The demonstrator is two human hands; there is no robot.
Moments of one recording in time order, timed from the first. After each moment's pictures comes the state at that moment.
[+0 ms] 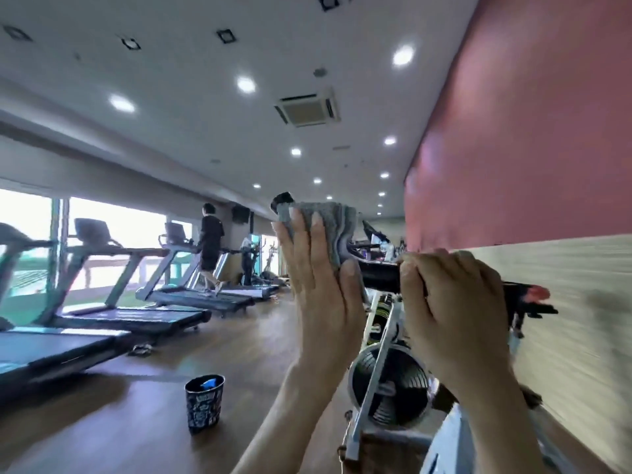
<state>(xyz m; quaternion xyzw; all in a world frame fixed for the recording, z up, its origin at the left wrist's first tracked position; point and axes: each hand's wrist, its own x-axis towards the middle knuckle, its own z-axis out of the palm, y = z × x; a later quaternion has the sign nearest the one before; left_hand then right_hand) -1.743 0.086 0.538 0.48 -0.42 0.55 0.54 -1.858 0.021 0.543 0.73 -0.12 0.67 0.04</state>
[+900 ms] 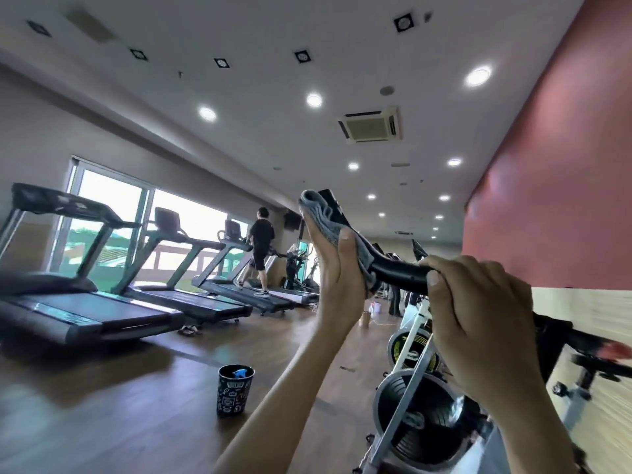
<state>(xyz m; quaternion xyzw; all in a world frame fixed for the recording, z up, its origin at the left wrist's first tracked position) -1.746 0.091 0.559 0.42 -0.41 0.33 0.74 -1.864 0.001 0.538 0.75 -0.01 0.66 0.01</state>
